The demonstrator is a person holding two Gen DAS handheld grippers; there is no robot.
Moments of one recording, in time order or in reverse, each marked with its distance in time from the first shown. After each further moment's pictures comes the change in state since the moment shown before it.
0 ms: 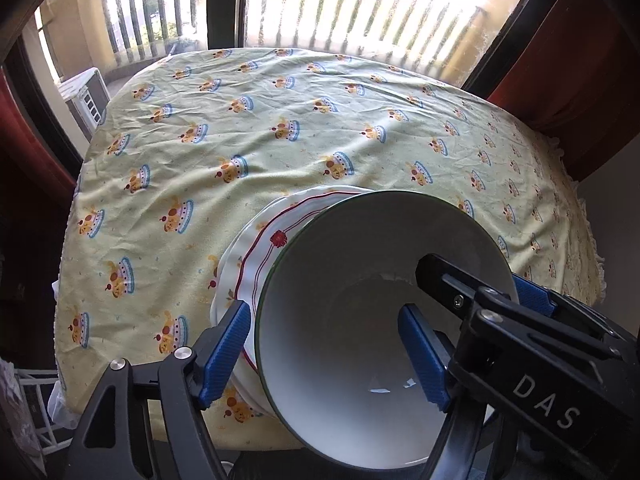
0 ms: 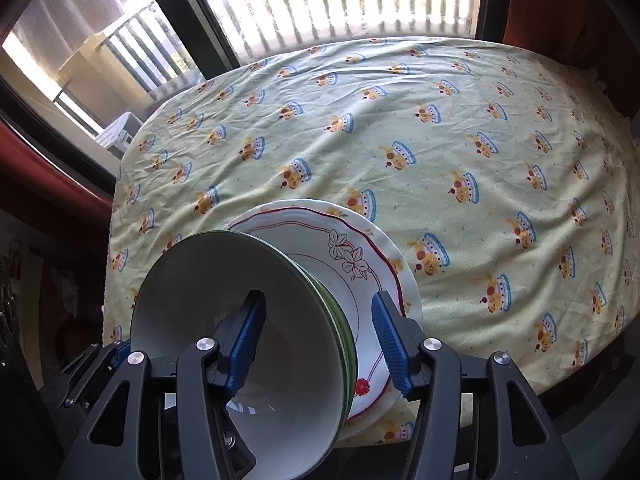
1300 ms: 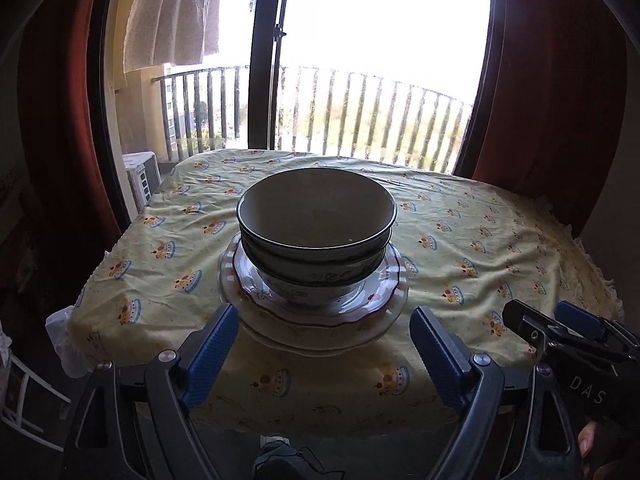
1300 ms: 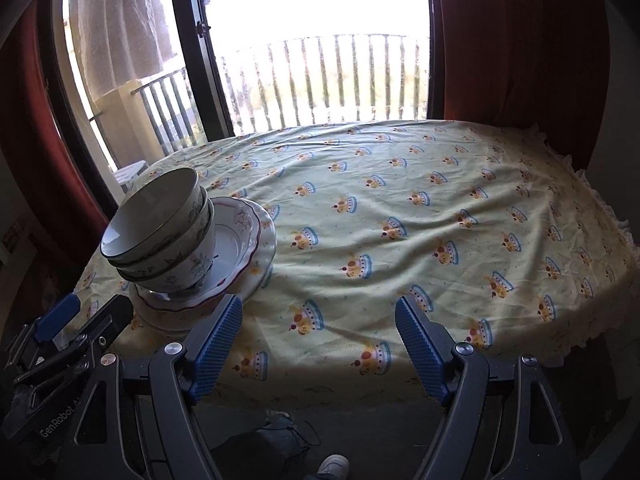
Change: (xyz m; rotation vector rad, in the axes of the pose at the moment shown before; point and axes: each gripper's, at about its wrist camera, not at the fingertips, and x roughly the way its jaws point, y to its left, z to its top) left arm -0.059 -0.066 -0.157 -0.011 -0.510 0.117; right arm -0.090 -0.117 -0.146 -0.126 -0.407 -0.044
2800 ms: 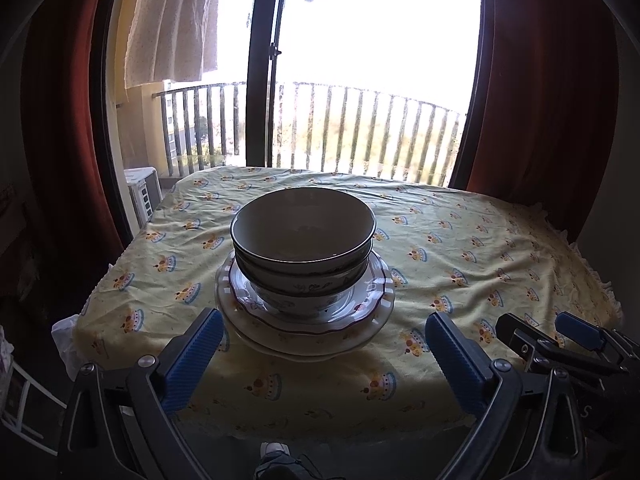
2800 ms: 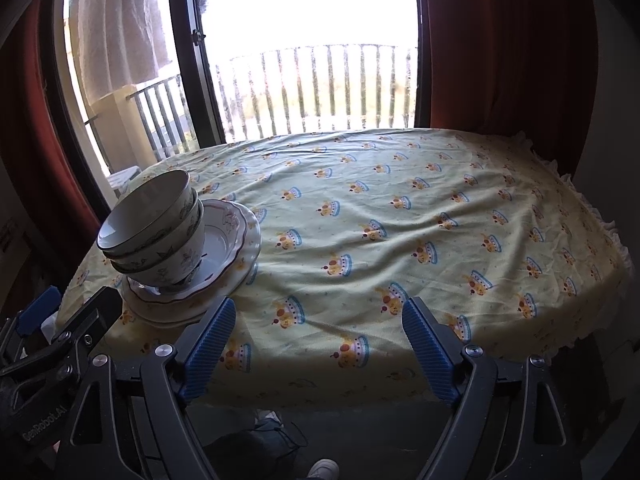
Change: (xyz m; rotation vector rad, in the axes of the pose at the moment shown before) left arm -0.016 -0.013 -0.001 0.010 -0.060 0.014; right arm -0.016 -0.008 -0.010 0.004 -0.030 -0.031
